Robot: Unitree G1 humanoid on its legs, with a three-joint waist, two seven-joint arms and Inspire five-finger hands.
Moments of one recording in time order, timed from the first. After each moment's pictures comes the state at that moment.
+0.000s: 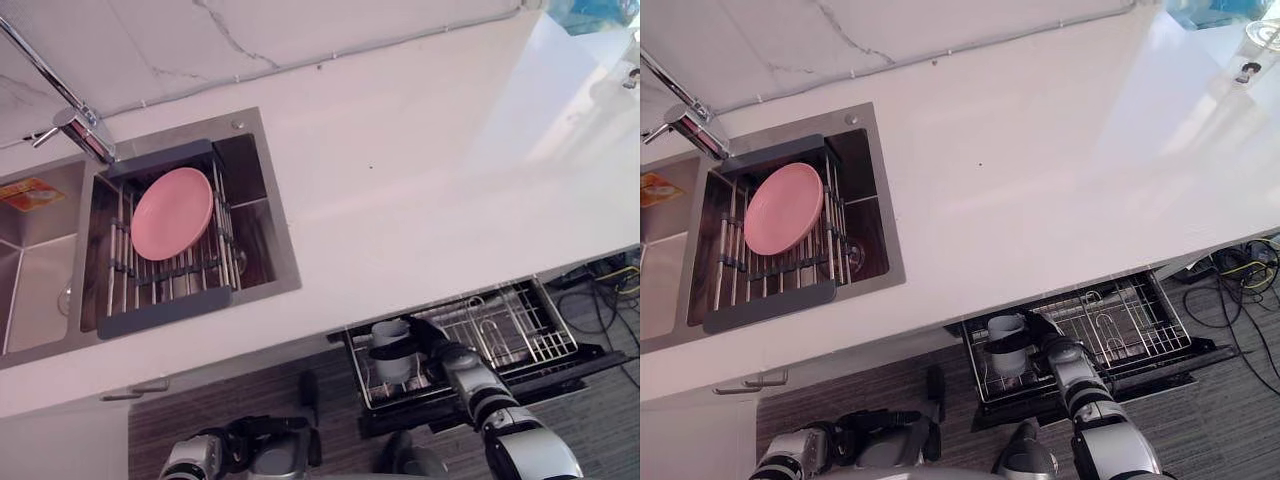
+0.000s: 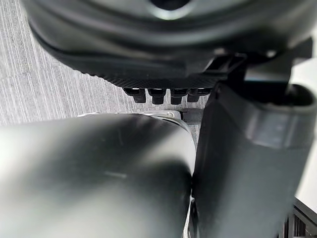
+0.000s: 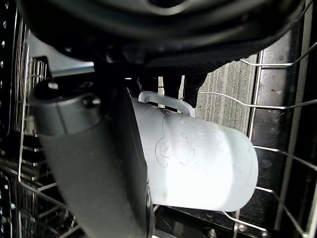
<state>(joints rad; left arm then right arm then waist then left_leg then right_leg) -0.03 0.18 0.06 0.87 -0.10 0.49 -0.32 -0.38 -0.23 0.14 1.01 -0.11 0.15 0.13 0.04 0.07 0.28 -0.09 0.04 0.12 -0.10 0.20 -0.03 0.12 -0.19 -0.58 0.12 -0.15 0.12</state>
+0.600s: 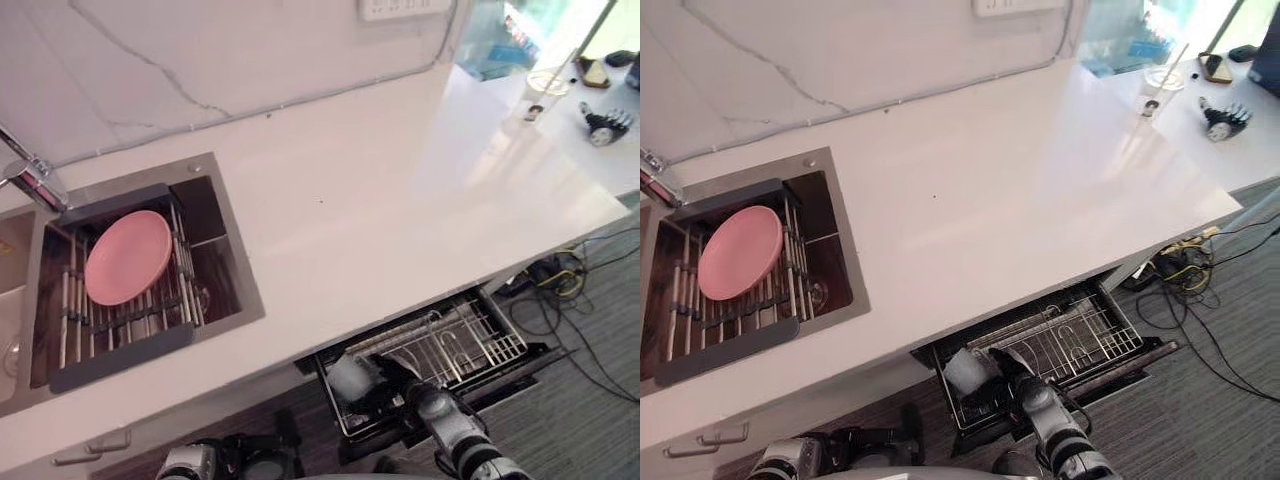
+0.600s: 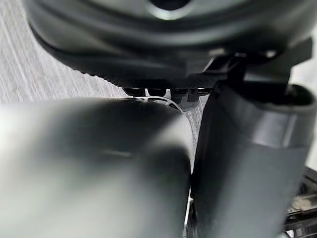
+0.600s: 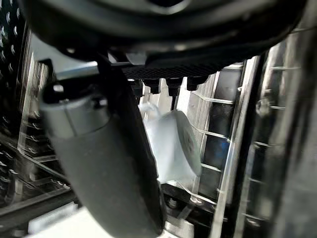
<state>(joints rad) -0.02 0.22 0.04 0.95 -0.08 0.53 -0.30 -0.07 -0.15 0.24 0.75 -0.20 0.13 0.10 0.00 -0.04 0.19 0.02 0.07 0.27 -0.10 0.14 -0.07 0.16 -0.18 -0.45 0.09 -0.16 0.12</state>
